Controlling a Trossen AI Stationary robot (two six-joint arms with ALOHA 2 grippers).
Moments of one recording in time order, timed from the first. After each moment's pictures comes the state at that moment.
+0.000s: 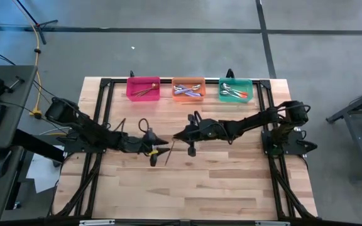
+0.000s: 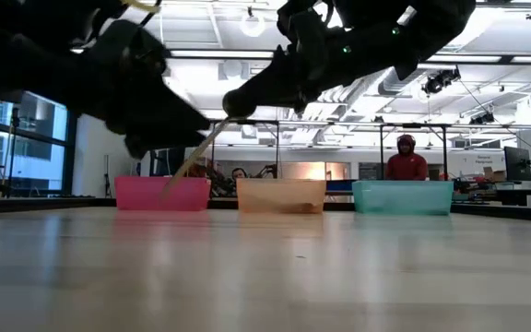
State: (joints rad) left arm -0.31 1.52 0.35 0.83 -0.41 -0.47; right arm 0.07 1.74 0.90 0.53 0.05 -0.02
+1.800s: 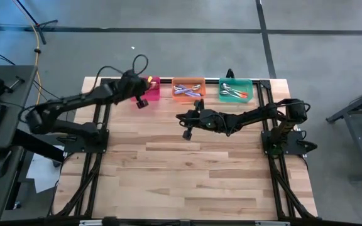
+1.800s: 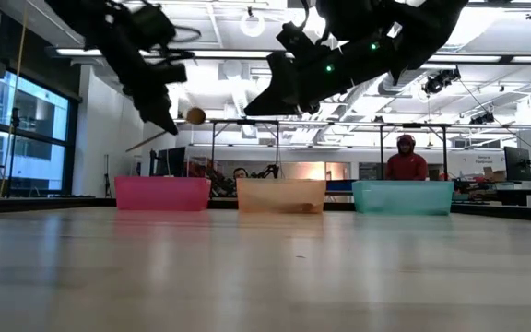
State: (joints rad) left arm 0.59 1.18 0.78 -0.32 -0.33 0.45; right arm -0.04 1.74 0.90 0.56 0.30 -0.06
